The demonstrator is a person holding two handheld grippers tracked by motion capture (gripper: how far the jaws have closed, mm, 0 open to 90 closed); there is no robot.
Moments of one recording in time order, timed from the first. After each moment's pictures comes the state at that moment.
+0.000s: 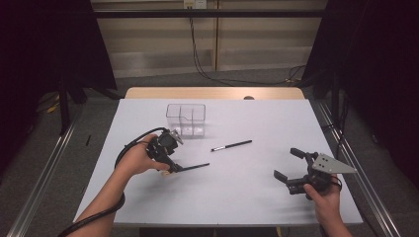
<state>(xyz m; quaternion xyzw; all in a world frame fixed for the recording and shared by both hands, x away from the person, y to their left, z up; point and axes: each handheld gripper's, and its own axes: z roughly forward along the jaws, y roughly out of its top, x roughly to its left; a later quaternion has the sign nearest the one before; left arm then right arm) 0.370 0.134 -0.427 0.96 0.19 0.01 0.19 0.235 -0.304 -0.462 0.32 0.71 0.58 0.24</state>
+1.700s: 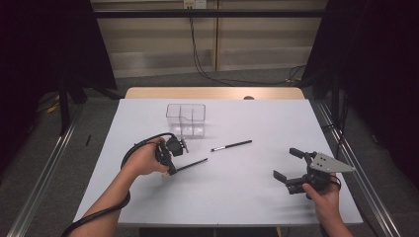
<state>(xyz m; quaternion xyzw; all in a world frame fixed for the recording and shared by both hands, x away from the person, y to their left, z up) 0.371 0.118 -0.443 0.98 0.16 -0.05 0.07 0.238 -0.303 -0.464 0.32 0.72 0.57 0.24</state>
